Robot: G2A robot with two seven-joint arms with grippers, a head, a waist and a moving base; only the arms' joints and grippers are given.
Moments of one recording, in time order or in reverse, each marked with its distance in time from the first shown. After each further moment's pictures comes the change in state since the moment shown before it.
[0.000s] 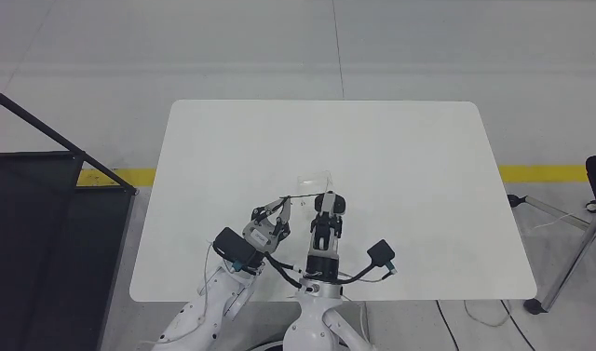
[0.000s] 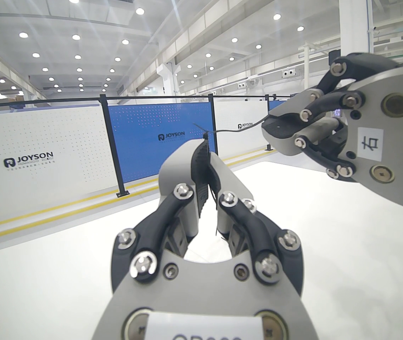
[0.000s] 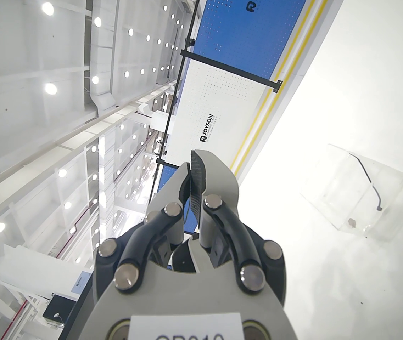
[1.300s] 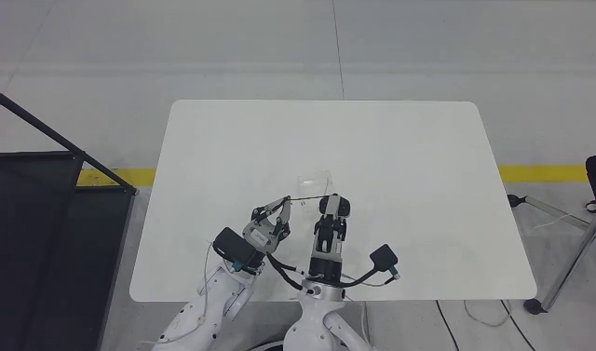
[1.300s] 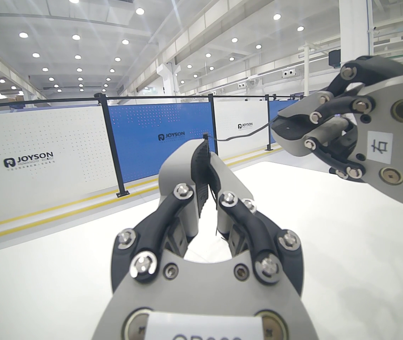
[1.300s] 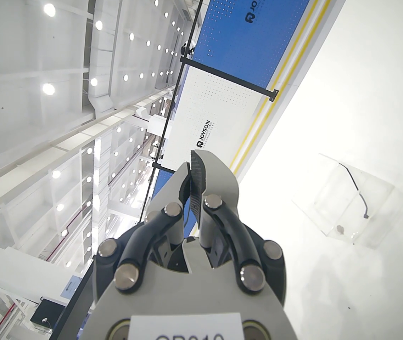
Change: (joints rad) left arm 0.000 0.000 0.000 0.000 0.000 0.000 0.000; right arm -0.005 0.008 -0.003 0.003 -0.021 0.024 -0.038
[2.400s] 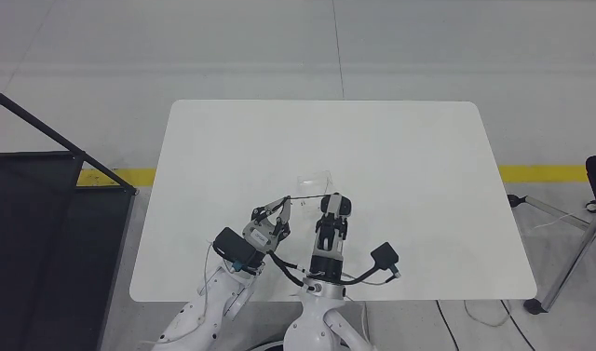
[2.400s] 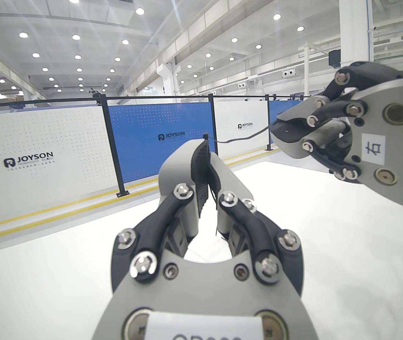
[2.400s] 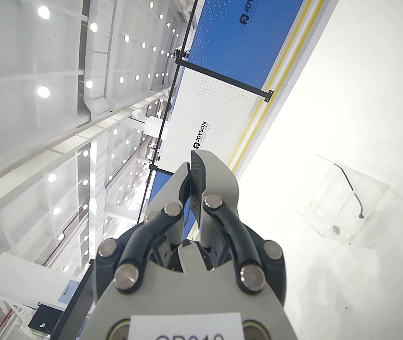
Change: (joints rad) left arm 0.000 0.000 0.000 0.000 0.000 0.000 0.000; right arm -0.005 -0.012 0.016 0.001 0.005 0.010 0.011
